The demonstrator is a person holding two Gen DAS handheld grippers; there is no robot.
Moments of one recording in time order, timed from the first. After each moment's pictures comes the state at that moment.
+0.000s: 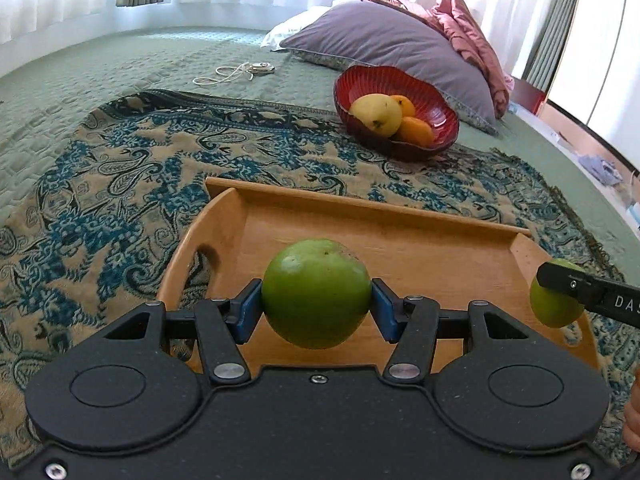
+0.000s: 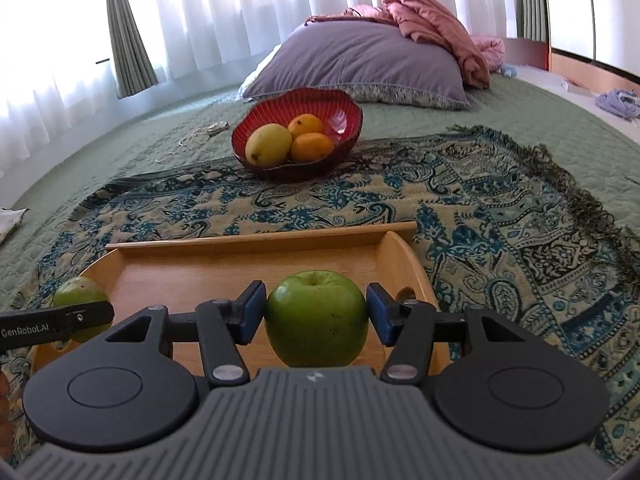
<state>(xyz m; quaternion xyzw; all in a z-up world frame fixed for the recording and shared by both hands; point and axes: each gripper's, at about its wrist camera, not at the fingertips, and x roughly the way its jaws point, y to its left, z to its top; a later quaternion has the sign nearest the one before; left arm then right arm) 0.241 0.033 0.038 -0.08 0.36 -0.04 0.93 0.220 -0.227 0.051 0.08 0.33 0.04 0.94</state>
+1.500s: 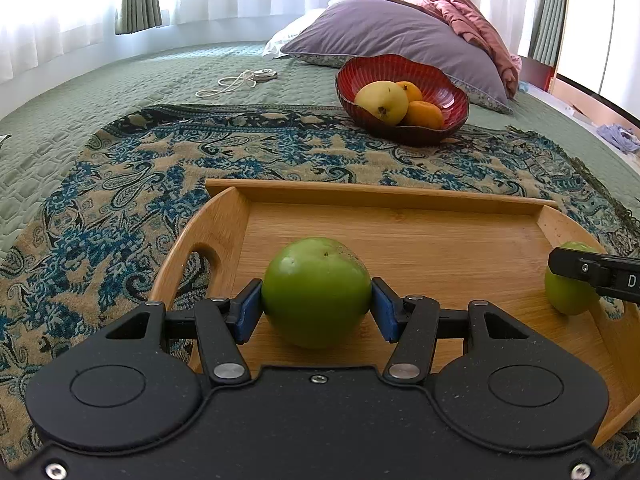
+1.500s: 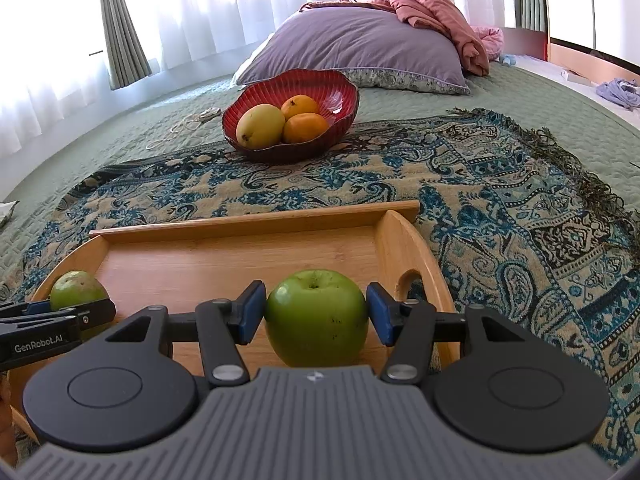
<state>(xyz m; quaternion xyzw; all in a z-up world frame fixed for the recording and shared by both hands) 0.243 0.013 0.020 -0.02 0.35 -0.02 0.94 0.230 -0.225 0.029 0.08 0.34 0.03 0.94</state>
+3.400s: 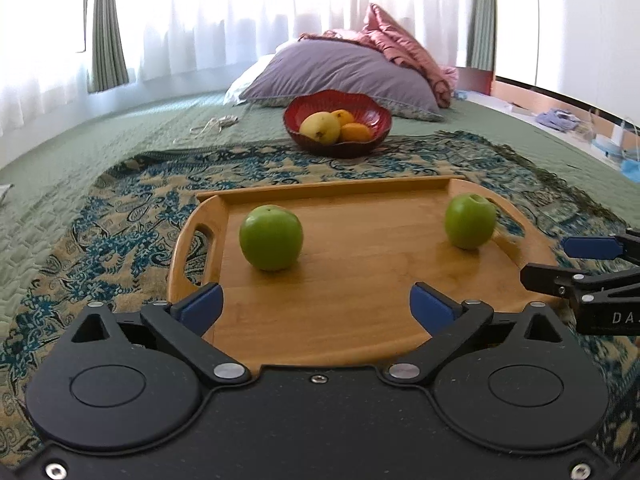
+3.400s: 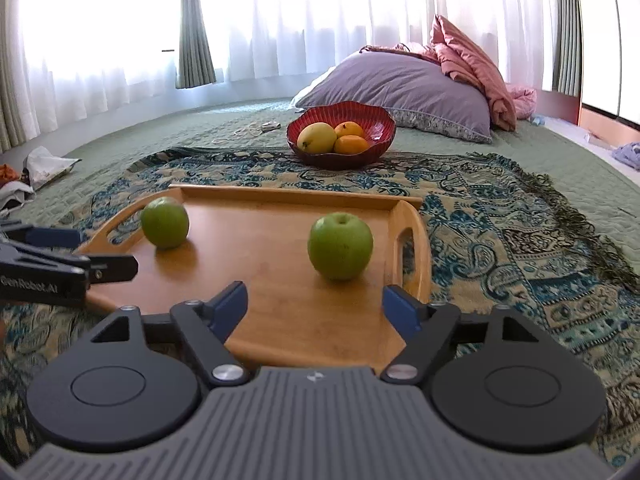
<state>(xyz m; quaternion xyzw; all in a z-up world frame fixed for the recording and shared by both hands) 0.099 -0.002 0.052 0.04 0.28 -0.08 0.95 0.096 -0.230 0.041 0.01 0.27 0.10 0.96</state>
